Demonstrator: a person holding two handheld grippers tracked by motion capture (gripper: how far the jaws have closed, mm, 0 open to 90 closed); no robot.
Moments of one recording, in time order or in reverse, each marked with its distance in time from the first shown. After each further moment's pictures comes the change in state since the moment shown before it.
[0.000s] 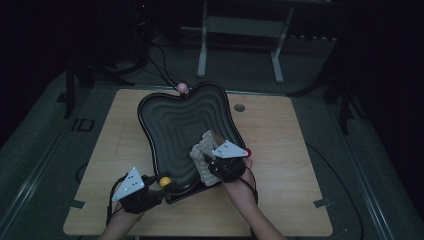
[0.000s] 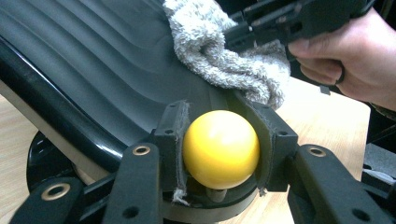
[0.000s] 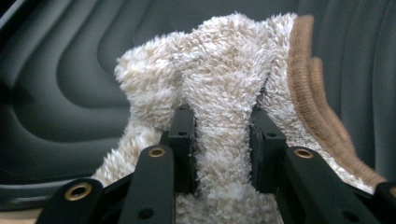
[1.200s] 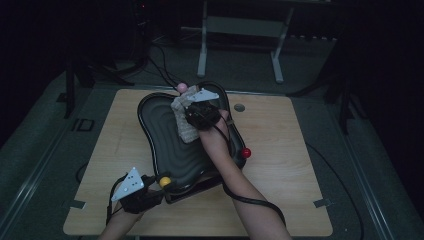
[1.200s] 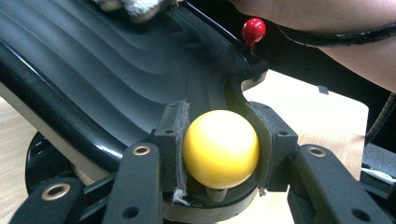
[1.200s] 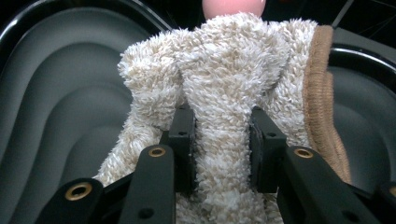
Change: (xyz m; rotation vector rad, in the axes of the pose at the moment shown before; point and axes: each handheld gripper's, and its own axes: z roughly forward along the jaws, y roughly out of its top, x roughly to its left) left arm 0.001 0.000 0.000 -0.003 -0.006 0.003; right arm -0.024 0.119 0.075 -0.016 -0.066 0.018
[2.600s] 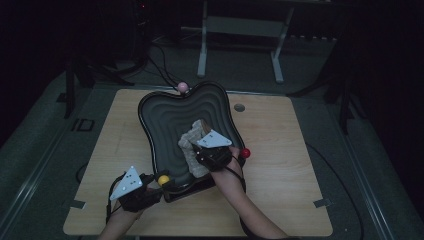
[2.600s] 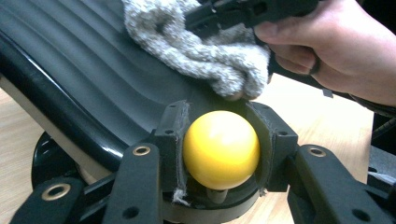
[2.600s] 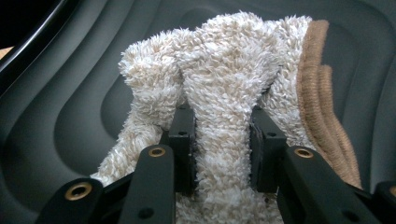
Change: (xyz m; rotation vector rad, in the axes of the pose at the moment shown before) left arm 0.006 -0.001 -0.001 -0.015 0.012 -0.004; right arm 0.030 -0.089 -0.051 -0.008 0.054 -0.081
